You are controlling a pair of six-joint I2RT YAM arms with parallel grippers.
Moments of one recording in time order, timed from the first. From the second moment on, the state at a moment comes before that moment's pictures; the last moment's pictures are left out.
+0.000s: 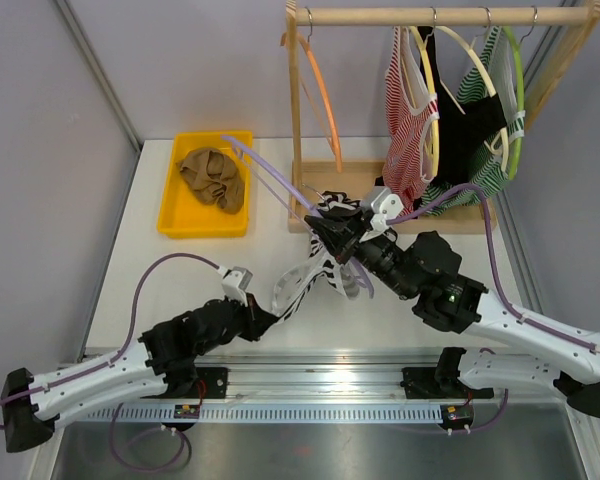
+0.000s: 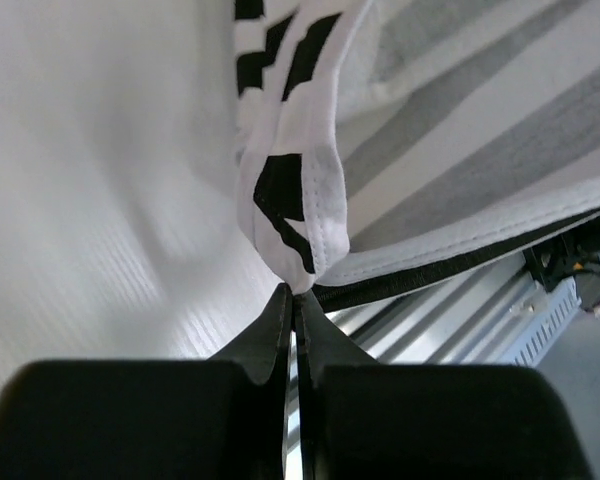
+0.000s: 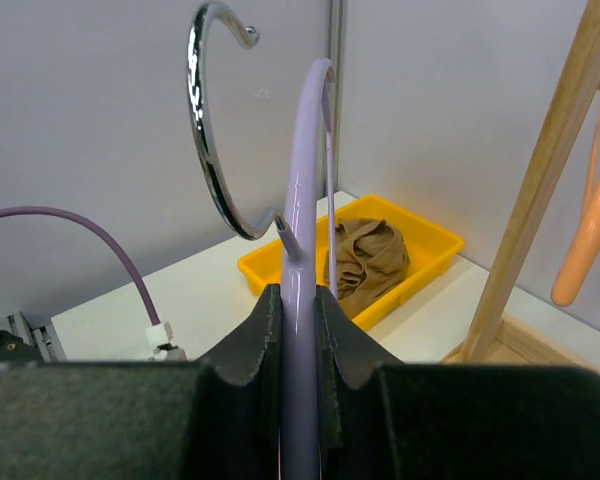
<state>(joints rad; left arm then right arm) -1.06 0.49 0.26 -0.26 -0.21 -0.74 1.12 0.97 0.99 0.23 0.24 -0.05</state>
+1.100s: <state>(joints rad) -1.37 0.86 0.53 -0.16 -0.46 -0.54 1.12 0.91 1.03 0.49 0.39 -0.27</state>
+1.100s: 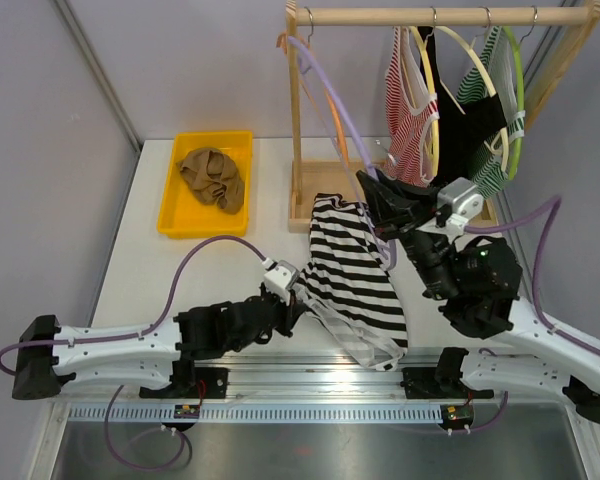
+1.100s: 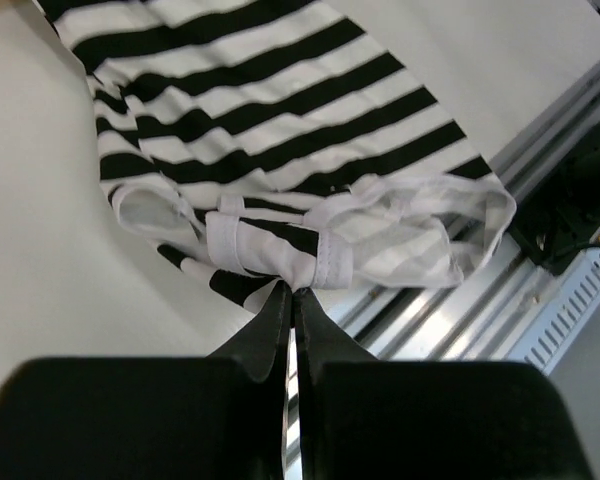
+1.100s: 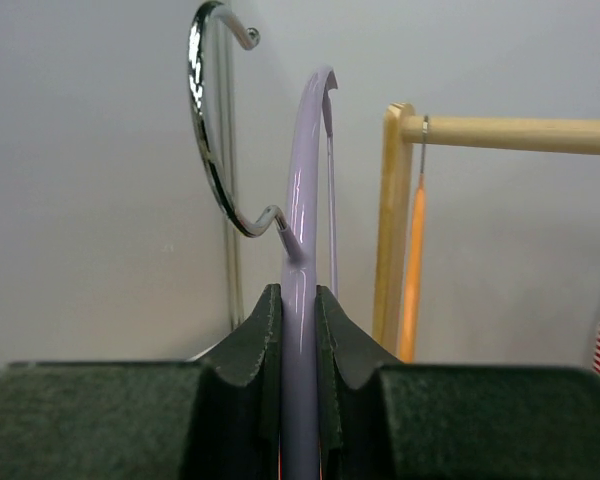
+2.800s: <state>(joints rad) -0.88 1.12 0.81 -0.03 -0.35 -0.33 0.64 1.41 1.77 -0.31 0.40 -0.05</state>
